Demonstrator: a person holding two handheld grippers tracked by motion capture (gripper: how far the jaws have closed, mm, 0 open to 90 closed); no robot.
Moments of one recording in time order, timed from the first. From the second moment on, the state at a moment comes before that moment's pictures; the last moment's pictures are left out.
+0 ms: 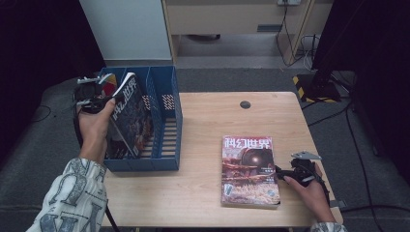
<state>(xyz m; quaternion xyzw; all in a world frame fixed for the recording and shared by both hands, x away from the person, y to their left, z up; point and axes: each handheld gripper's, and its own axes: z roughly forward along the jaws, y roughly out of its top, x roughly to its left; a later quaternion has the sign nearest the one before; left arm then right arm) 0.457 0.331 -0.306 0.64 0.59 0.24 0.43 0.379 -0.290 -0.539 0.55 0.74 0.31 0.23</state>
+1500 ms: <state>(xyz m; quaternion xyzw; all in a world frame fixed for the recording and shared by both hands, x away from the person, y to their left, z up) 0.474 0.330 -0.327 0.62 0.60 0.25 0.44 0.378 -0.290 -0.539 0.55 0.74 0.31 0.23</state>
